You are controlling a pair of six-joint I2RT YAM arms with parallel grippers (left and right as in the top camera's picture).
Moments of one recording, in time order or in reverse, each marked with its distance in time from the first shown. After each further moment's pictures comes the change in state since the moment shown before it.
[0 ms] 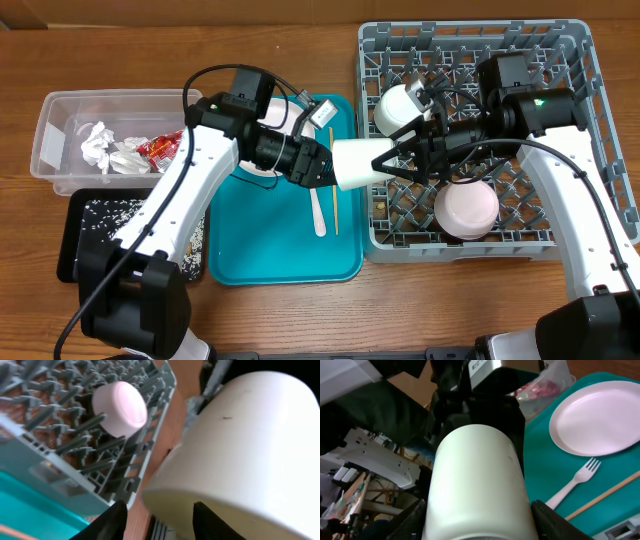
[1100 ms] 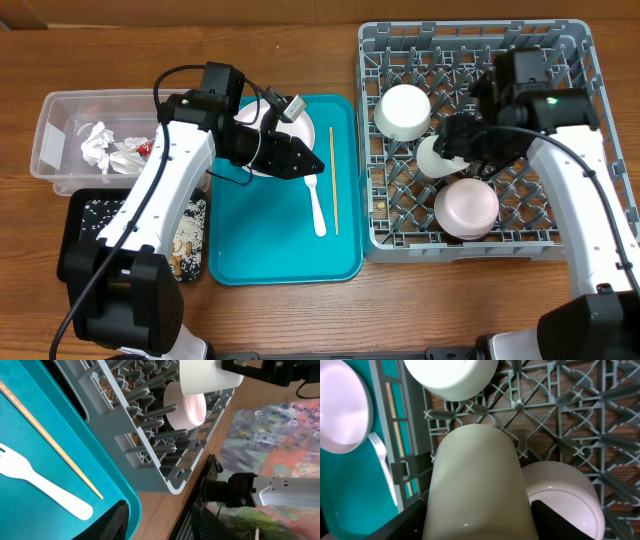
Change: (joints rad) left arm 0.098 0.000 0.000 -0.048 -0.219 -0.060; right arm -0.034 0.000 0.000 0.062 1.003 0.819
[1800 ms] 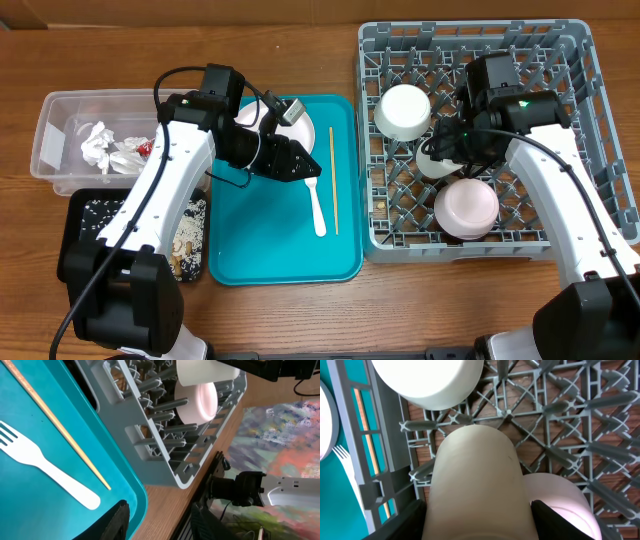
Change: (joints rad) left arm 0.000 0.000 0.000 -0.032 -0.051 0.000; right arm 0.054 0.031 -0.051 0.085 0.121 0.047
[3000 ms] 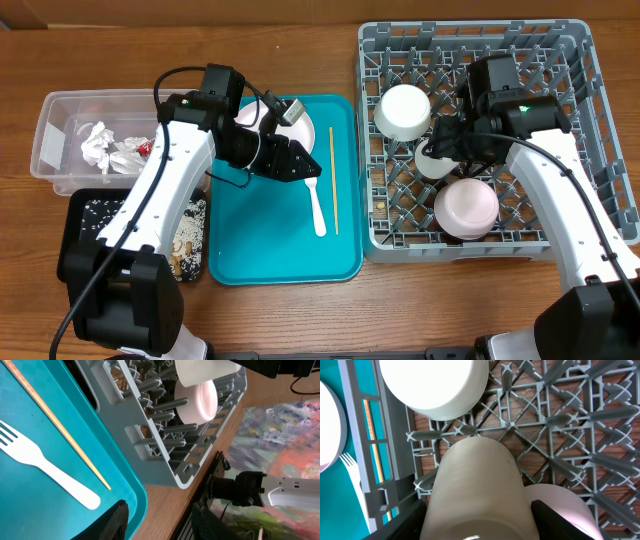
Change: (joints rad) left arm 0.000 0.000 0.000 0.001 0.000 0.000; right arm 0.000 -0.018 -0.036 0.068 -0.010 -0.002
